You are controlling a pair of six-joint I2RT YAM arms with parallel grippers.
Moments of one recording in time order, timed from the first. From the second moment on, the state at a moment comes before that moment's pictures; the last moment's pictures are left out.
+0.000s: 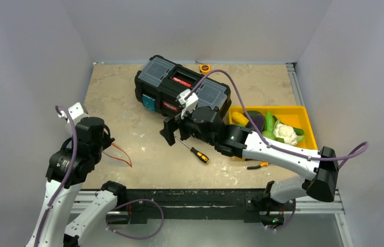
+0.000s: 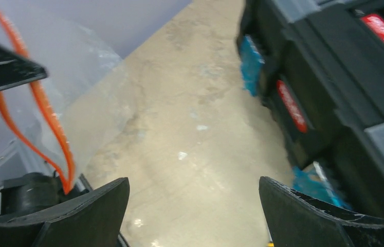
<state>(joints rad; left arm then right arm) -0.32 0.67 1.10 -1.15 -0.60 -0.77 1.07 1.37 1.23 -0.20 0.21 0.33</state>
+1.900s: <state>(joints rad) -0.32 0.94 1.21 -1.11 -0.08 -0.32 1.24 1.65 1.08 0.18 0.29 0.69</state>
